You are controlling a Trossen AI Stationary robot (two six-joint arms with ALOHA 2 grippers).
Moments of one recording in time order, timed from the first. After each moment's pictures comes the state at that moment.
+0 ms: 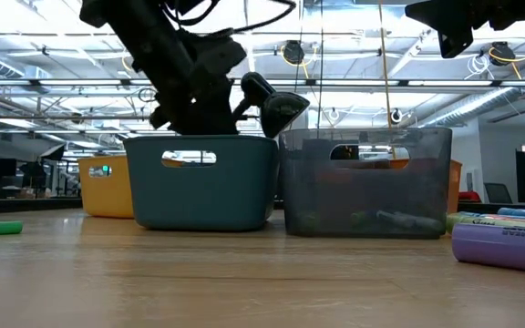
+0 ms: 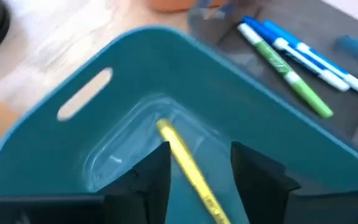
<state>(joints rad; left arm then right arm) -0.18 1.67 1.02 -0.29 -0.38 -0.64 0.56 0.77 0.34 0.39 0.55 0.09</state>
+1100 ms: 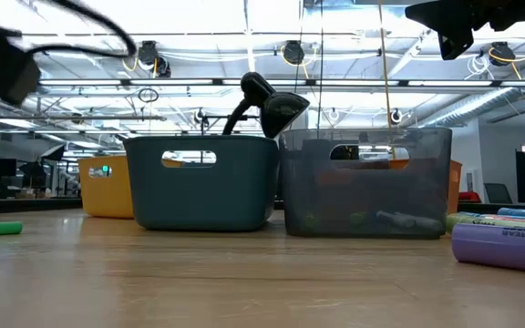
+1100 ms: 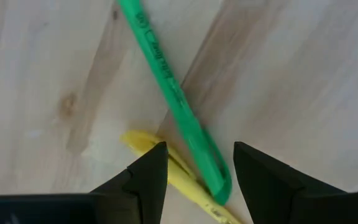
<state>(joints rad) -0.71 1.72 1.02 -0.85 0.08 -1.19 0.56 0.77 0.34 0.39 0.55 0.11</state>
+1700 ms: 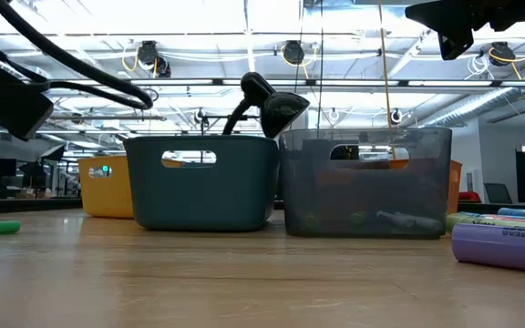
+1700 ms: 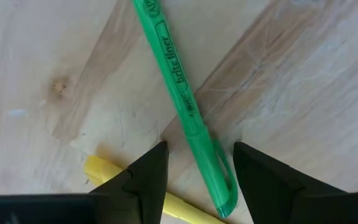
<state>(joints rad) -0.66 1.81 1.03 -0.86 0.19 -1.29 0.56 0.77 0.34 0.39 0.55 0.11</state>
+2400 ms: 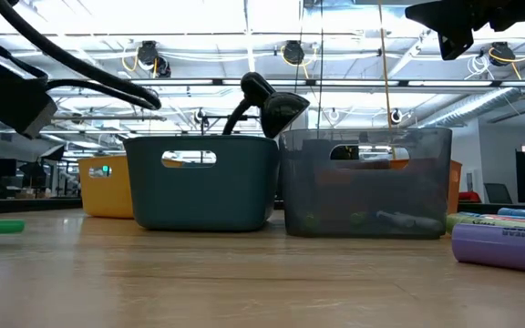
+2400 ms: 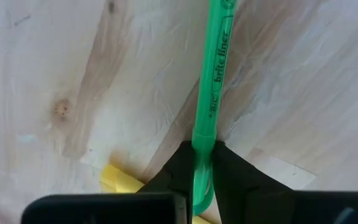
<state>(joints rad) -0.64 1.83 1.03 -0.86 0.16 -1.11 0.56 0.77 0.34 0.39 0.55 0.11</state>
